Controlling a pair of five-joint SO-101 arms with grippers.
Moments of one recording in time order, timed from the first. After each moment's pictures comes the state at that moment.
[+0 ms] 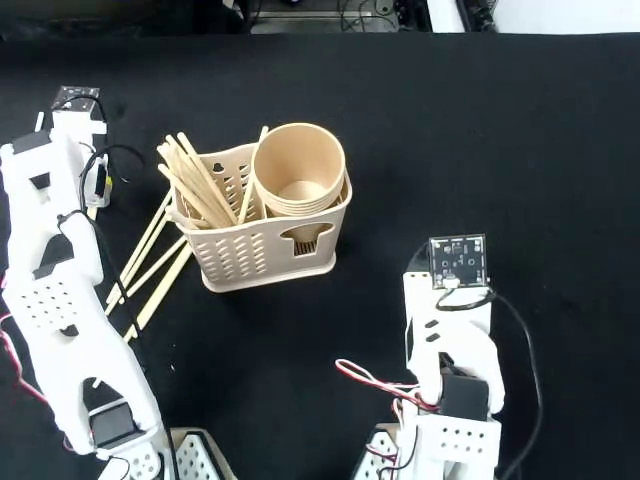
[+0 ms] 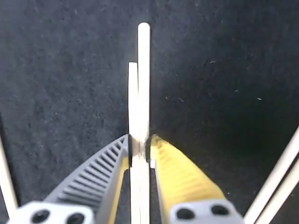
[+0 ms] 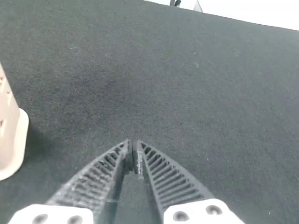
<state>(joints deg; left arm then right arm) -29.1 49.3 -30.9 69.0 -25.5 7.9 -103.4 96.7 43.8 14.0</state>
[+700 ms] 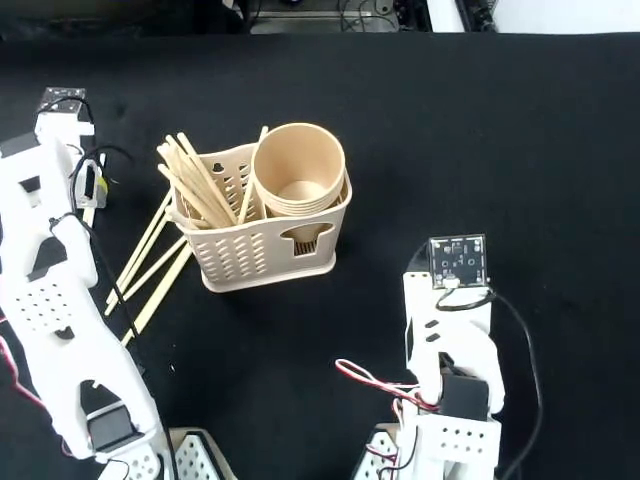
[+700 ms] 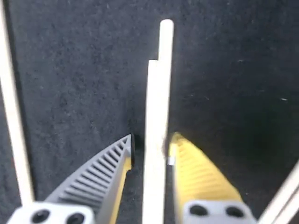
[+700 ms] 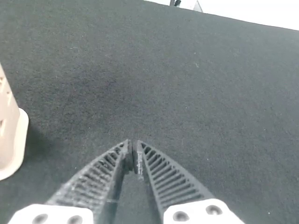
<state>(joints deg) -30.2 52.4 -31.6 70.1 -25.5 7.9 -103.4 96.7 43.8 14.0</state>
